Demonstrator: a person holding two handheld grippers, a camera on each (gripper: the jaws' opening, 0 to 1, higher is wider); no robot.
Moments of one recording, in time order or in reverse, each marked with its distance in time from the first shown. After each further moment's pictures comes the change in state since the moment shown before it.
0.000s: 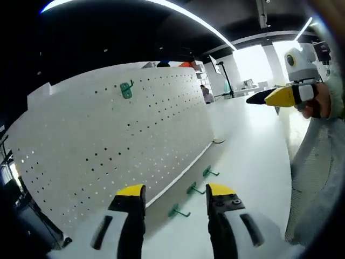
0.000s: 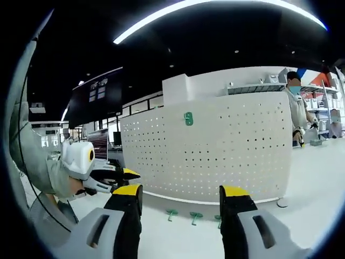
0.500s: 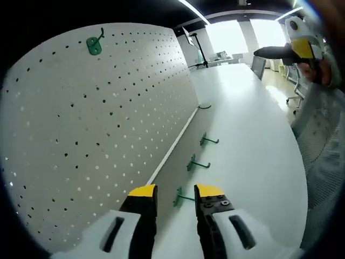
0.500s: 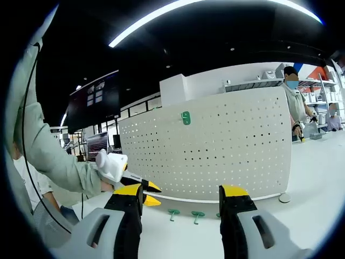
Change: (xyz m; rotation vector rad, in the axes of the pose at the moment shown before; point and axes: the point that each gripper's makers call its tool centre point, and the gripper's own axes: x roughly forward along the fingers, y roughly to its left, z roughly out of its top) left arm 0.064 0.017 -0.066 0.107 0.252 -0.228; right arm 0.001 -0.001 -0.002 0.033 0.005 -0.003
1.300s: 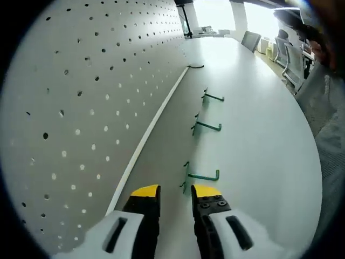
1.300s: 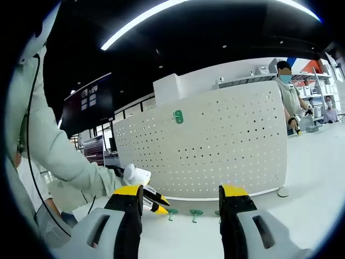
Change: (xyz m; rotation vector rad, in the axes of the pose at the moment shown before) left arm 0.059 0.007 -0.055 0.003 0.207 -0.175; right arm 0.000 -0.009 -0.003 0.049 0.005 -0.032
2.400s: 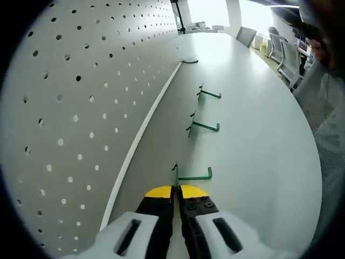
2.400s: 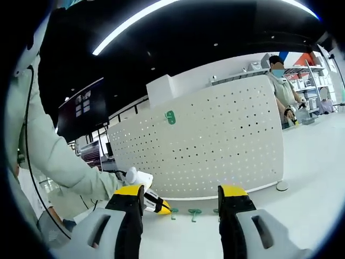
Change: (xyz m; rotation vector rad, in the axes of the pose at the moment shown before) left arm 0.009 -0.013 0.008 0.025 0.033 -0.035; right arm -0.002 -0.011 -0.001 0.060 -0.004 -0.033
